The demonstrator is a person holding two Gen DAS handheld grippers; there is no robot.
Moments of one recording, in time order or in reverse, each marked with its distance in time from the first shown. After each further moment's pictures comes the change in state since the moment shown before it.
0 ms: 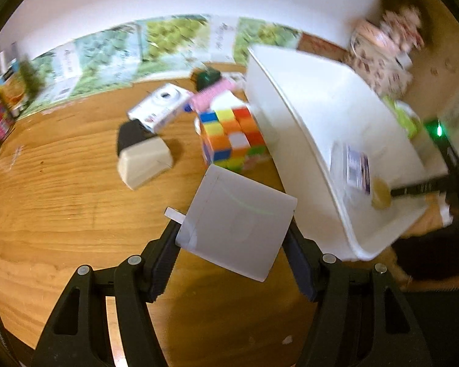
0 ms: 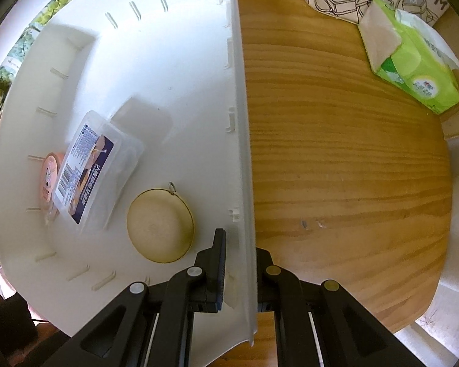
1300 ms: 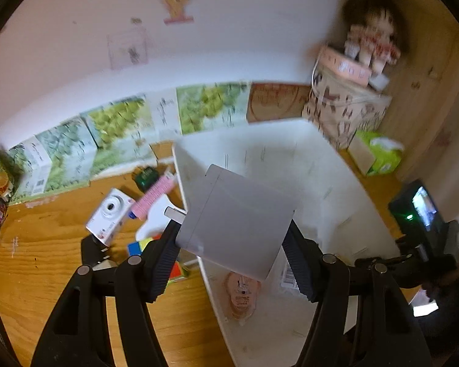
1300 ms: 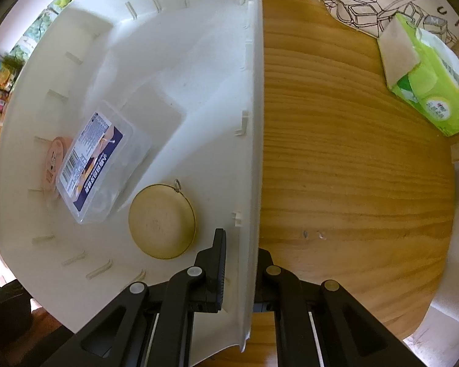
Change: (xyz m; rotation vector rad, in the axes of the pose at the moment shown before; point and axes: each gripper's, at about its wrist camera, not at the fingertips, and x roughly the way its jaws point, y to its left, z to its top) left arm 0.006 -0.103 0.102 0.170 -0.092 0.013; right arm -0.005 0.013 -0.001 -0.108 0.008 0.017
